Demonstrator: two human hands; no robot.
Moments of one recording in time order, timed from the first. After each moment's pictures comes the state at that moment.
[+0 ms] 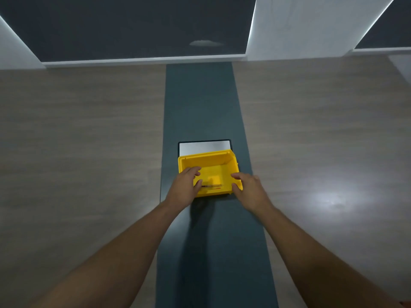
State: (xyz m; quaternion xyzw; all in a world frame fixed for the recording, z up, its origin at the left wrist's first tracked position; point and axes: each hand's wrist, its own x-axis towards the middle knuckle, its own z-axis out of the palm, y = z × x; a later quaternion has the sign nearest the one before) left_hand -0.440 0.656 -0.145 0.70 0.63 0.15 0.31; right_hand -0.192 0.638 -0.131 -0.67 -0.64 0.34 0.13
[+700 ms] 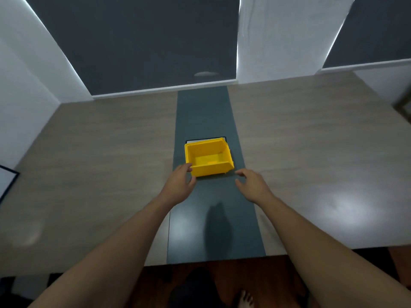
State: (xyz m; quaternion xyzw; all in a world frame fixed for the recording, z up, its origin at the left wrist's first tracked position) left_hand -0.431 0.456 -0.014 0.70 0.65 0.17 0.26; right_hand -0.152 0.456 -0.044 -0.66 -0.66 0.32 0.19
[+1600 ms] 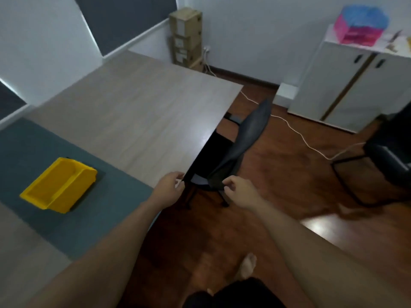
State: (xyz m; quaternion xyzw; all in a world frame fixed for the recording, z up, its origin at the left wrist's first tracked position) left_hand -0.208 0.242 -0.027 0.91 0.24 -0.05 0.35; right_hand -0.059 -0.007 -0.035 -0.88 -0.29 0.26 0.26
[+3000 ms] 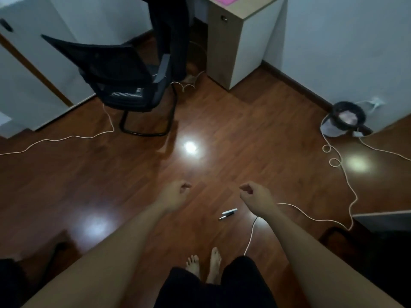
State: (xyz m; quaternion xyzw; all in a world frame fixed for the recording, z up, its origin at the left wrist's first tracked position) left_hand 0.106 -0.585 -0.126 0.85 -0.31 -0.37 0.22; right_hand -0.112 -0.803 -0.131 -0.81 0.43 0.06 0.40
